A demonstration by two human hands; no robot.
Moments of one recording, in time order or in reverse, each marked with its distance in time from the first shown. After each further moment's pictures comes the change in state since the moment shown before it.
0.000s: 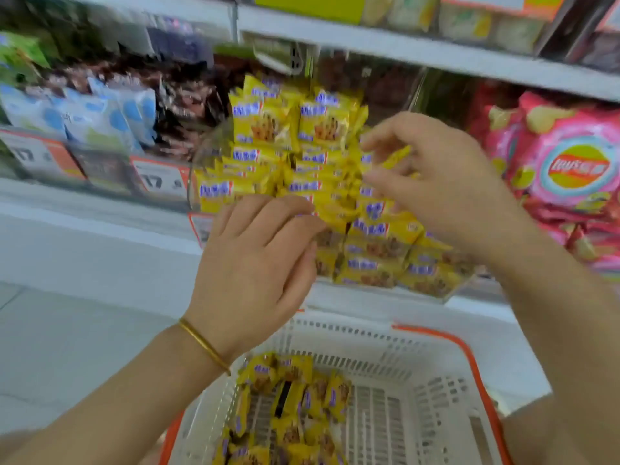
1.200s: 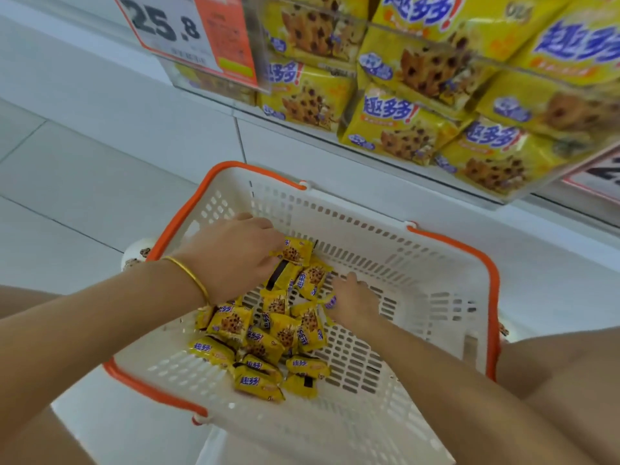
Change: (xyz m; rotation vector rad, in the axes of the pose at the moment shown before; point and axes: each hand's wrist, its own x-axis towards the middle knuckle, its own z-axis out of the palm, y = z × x) left_hand -0.114 0.020 0.077 0.007 -1.189 -0.460; right_hand -0.217 0.219 0.274 -0.459 -0.977 0.307
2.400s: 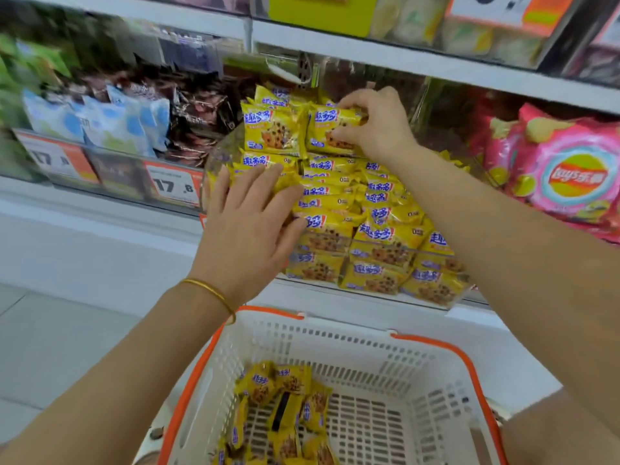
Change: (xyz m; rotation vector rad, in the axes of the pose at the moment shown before) left_hand 0.004 -0.028 -0.144 0.102 0.977 0.152; right_hand -0.061 -0.050 -0.435 0.425 1.084 -0.125
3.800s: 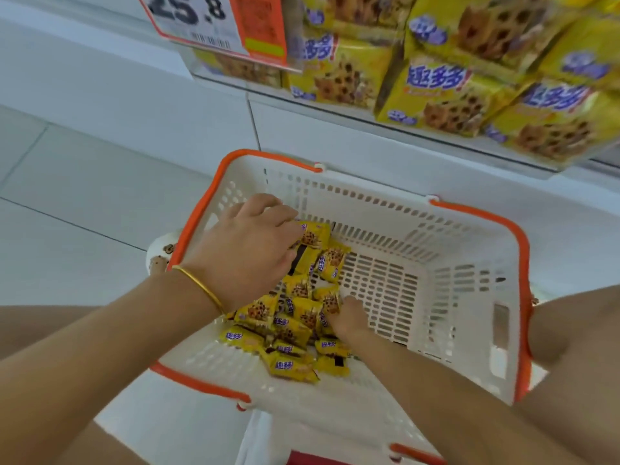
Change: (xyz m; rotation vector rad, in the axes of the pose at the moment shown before) left_hand -0.139 0.029 0.068 -0.049 -0.727 0.062; right_hand -0.426 0.150 0.249 0.071 -0.977 0.936
